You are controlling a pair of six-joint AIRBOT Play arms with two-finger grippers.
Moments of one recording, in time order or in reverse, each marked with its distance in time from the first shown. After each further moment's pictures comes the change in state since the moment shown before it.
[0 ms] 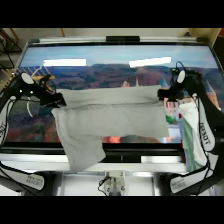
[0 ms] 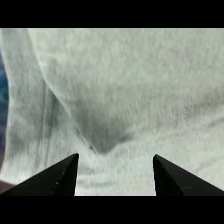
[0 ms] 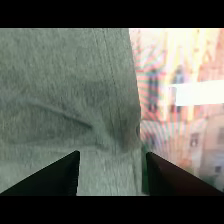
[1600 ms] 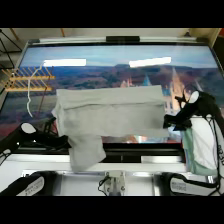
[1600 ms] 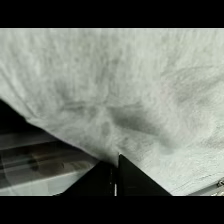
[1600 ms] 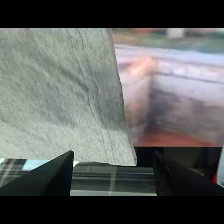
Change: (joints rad) left arm -0.019 0.610 -0.995 -0.198 0.190 0.082; right arm -0.131 0.275 -0.497 0.100 0.180 -0.105
